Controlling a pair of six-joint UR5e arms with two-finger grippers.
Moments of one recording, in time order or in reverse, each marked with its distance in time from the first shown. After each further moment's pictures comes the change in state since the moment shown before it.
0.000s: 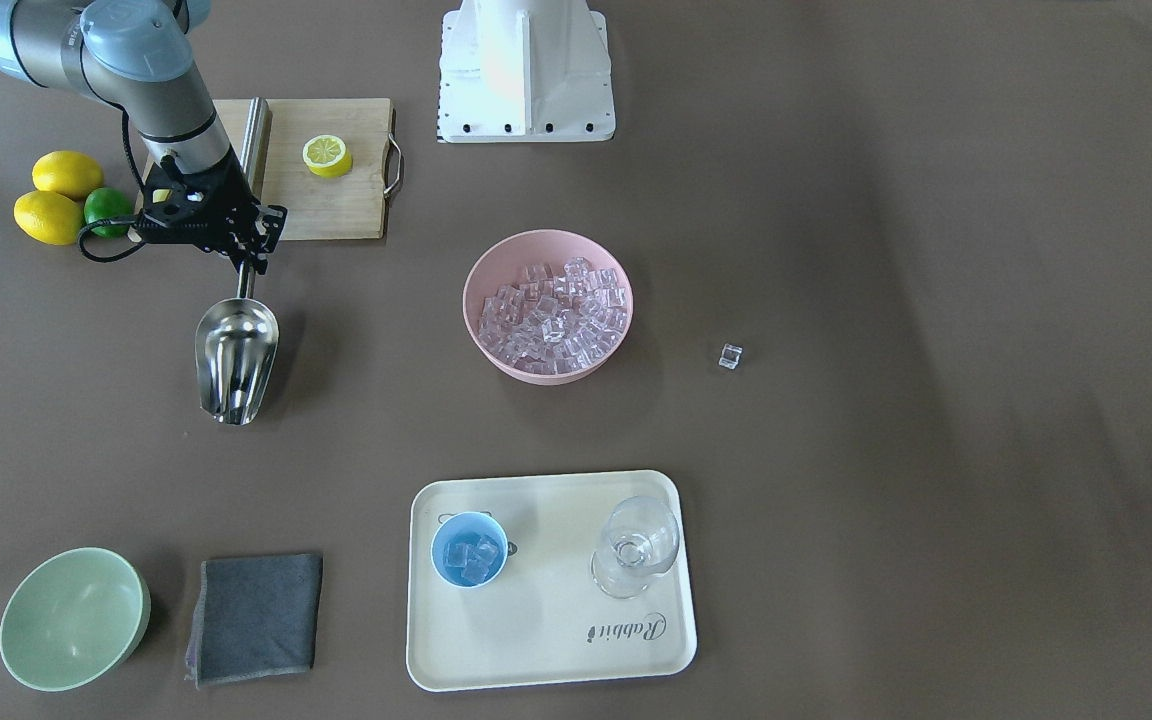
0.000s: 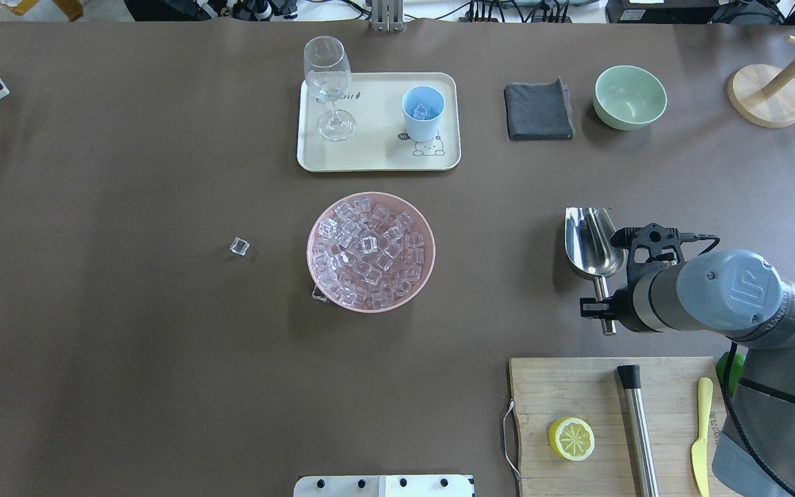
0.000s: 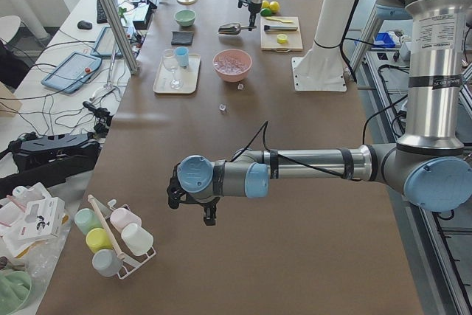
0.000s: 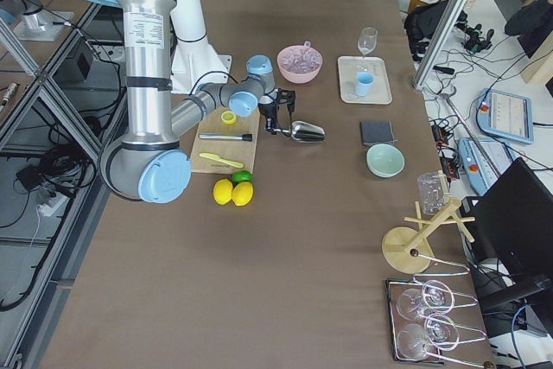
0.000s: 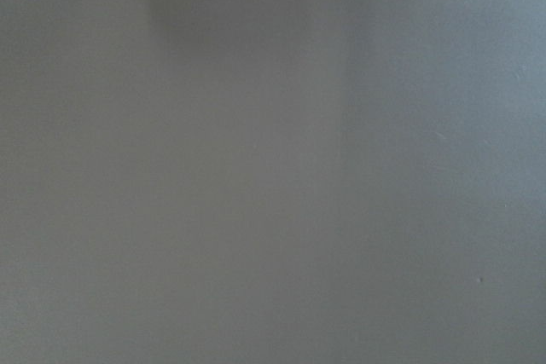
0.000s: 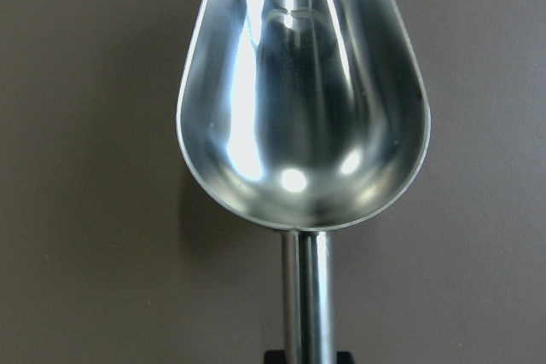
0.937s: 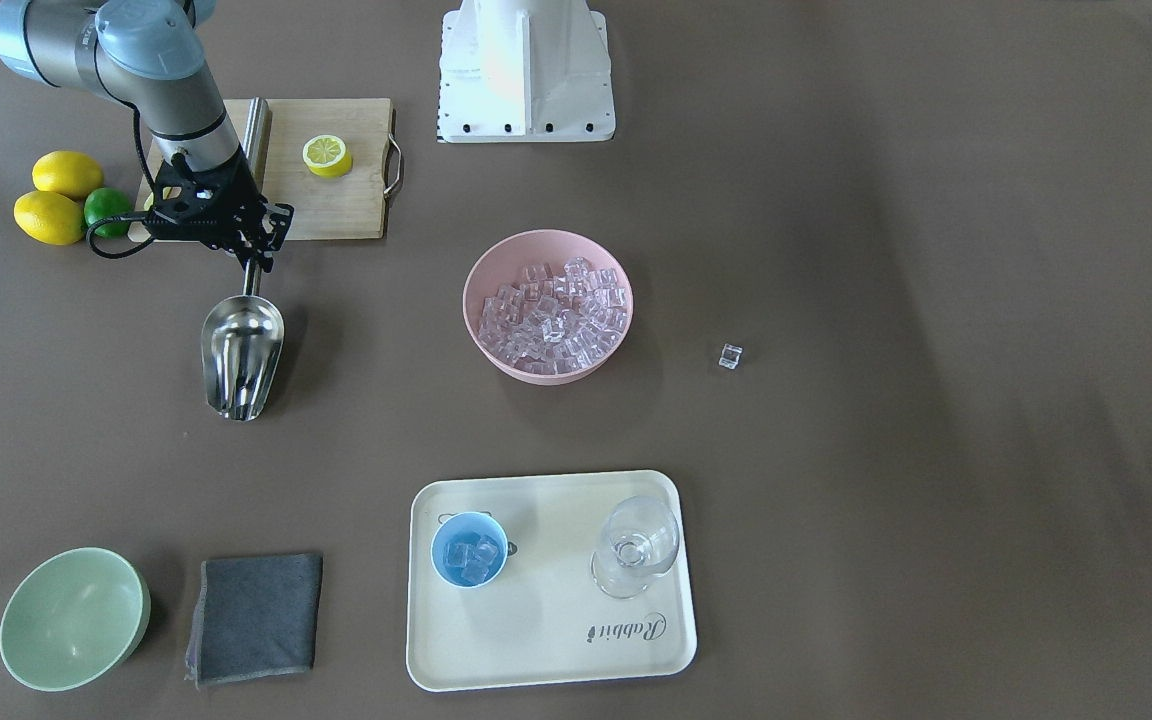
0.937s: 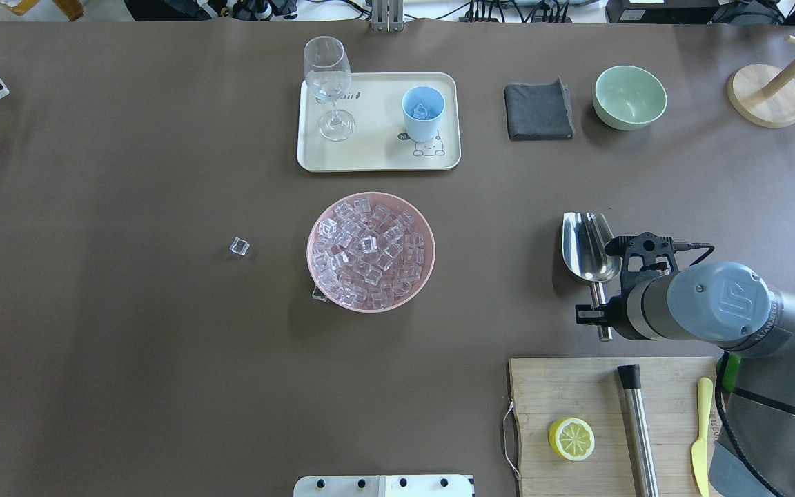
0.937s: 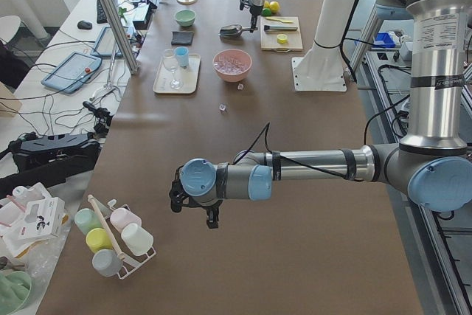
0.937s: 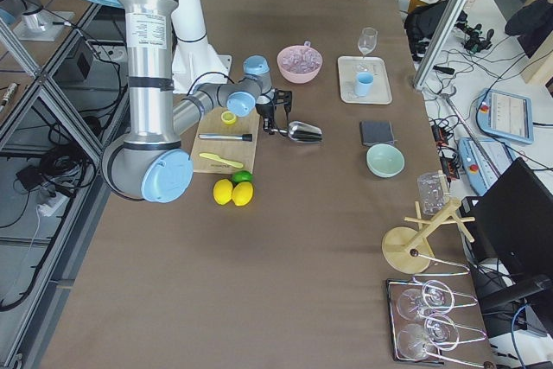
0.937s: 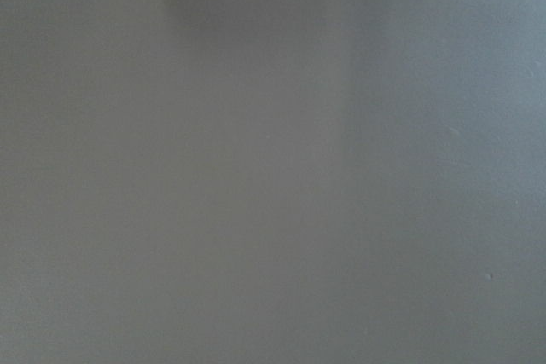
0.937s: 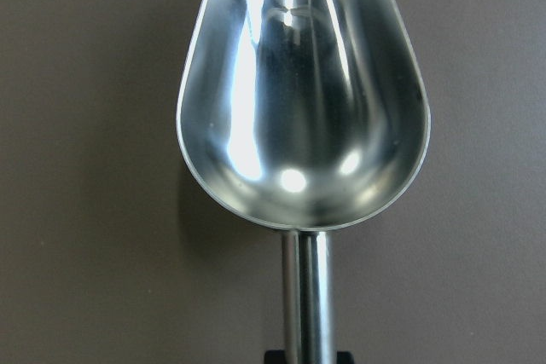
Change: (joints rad) left arm -0.008 0.013 -0.001 0.003 0.003 -0.001; right arm -0.031 0.001 -0.007 0.000 -0.030 0.021
